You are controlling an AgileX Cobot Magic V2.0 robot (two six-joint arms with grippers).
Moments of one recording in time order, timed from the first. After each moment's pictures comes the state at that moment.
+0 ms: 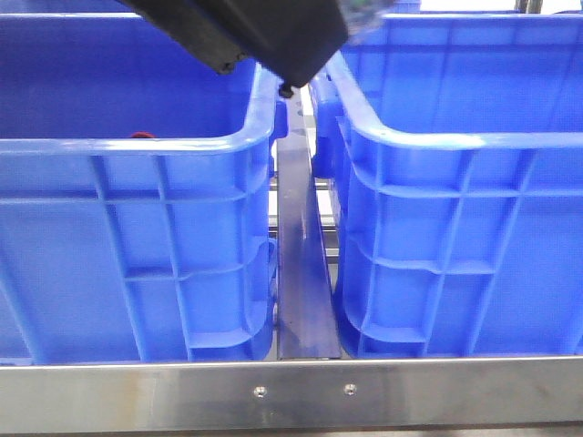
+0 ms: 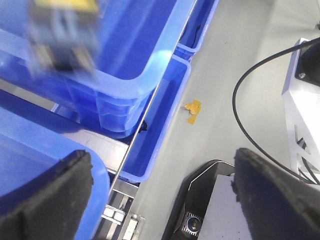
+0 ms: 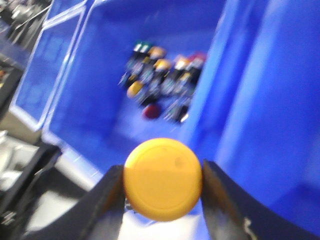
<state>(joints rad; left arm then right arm) -0.89 1.23 -1.07 -0.30 0.76 0.38 0.13 1.07 -0.87 1.17 0.76 -0.62</state>
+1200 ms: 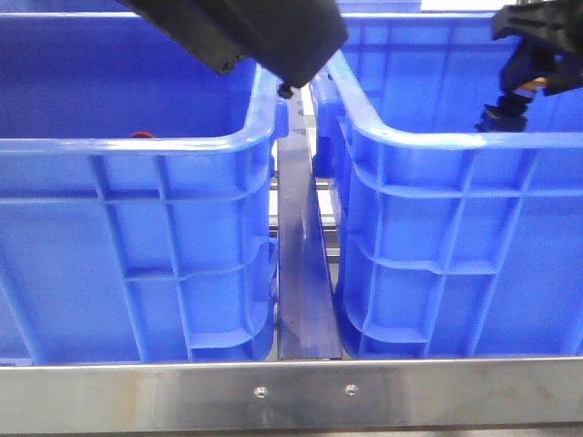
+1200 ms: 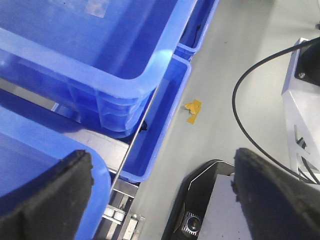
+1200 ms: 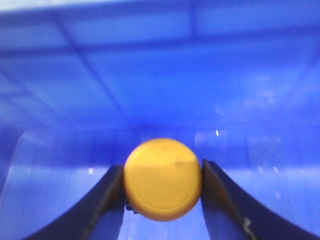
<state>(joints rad) -0.89 1.23 -1.07 -0.30 0.76 0.38 0.02 1.55 -0.99 0.99 0.07 -0.85</state>
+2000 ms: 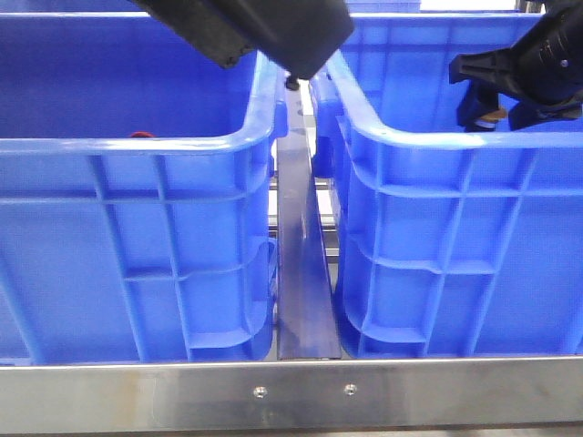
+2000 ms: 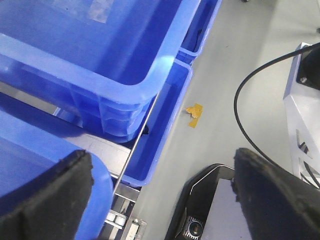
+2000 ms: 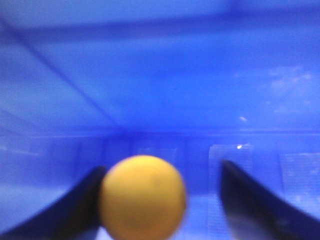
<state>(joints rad) -0.89 1.23 -1.07 -0.30 0.75 0.38 0.05 1.75 -1.11 0.99 0.06 -0.85</state>
